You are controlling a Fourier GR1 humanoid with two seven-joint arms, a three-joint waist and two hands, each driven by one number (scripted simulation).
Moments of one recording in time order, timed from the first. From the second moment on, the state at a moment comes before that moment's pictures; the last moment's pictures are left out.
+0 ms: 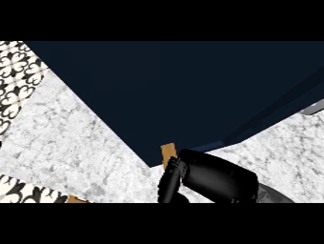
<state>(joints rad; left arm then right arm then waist) 0.41 0.83 -0.14 -1.88 1.02 -0.20 -0.59 -0.35 -0.09 0.49 -1.95 -0.24 0.49 0.48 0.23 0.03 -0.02</state>
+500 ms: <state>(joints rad) 0.43 0.83 -0.12 -1.85 1.04 -0.23 -0.60 -0.72 0.00 0.32 -1.55 -0.14 0.17 0.52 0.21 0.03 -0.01</state>
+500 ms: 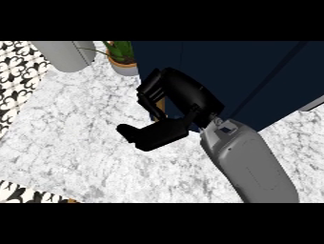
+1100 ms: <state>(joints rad) 0.46 0.81 -0.10 -1.84 1.04 -0.26 -0.62 -0.91 0.00 0.31 -1.29 -0.22 -0.10 0.47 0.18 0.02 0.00</state>
